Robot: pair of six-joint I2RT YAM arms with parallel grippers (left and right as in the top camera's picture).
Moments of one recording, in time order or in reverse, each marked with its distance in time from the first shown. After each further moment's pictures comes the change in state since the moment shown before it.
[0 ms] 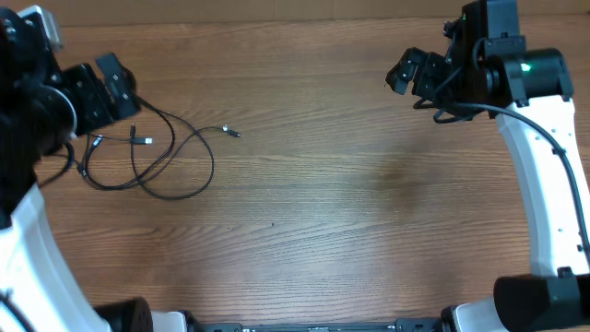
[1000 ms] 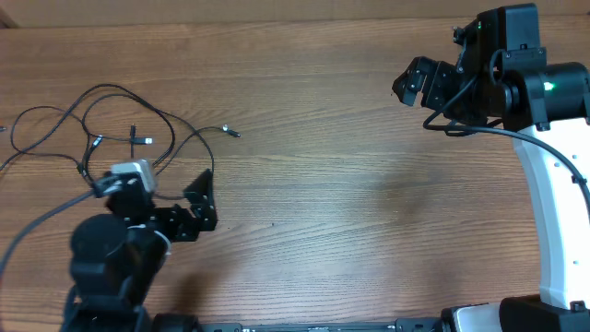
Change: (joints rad) left arm -0.239 -1.004 -1.596 0.992 -0.007 -0.121; right arm 0.000 -0.080 0.000 -0.059 0.000 -0.030
